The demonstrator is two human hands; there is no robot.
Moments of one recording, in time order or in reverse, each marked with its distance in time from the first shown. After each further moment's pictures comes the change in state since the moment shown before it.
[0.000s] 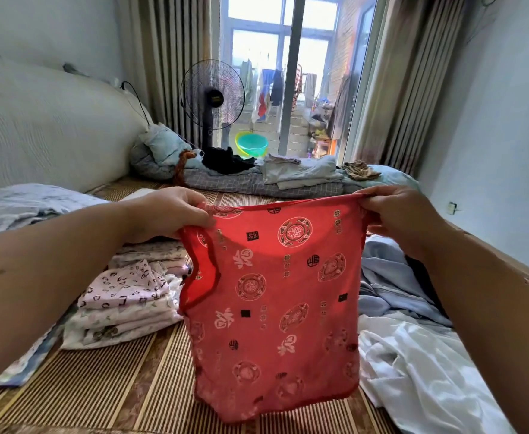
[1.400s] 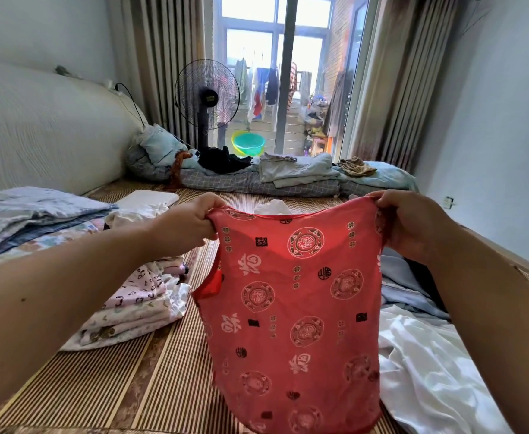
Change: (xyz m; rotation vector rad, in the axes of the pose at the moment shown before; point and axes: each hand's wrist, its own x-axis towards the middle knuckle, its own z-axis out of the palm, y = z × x) left_hand 0.004 -0.004 0.040 0.168 0.159 0.183; right_hand -0.005 0.014 -0.018 0.438 -0.019 0.269
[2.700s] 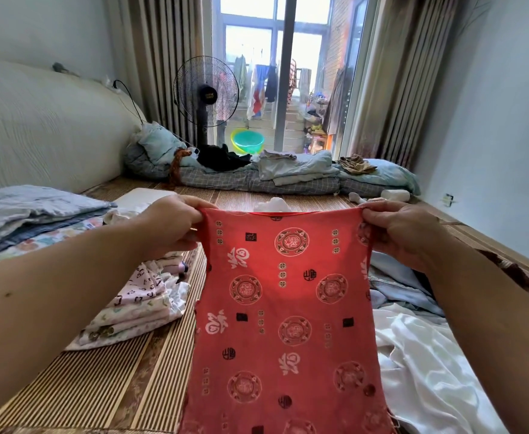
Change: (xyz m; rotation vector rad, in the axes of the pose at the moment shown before) left_hand 0.003 -0.005 -0.006 -0.352 0.080 -0.321; right_hand 0.004 0.018 -0.007 -0.140 -0.018 -0.028
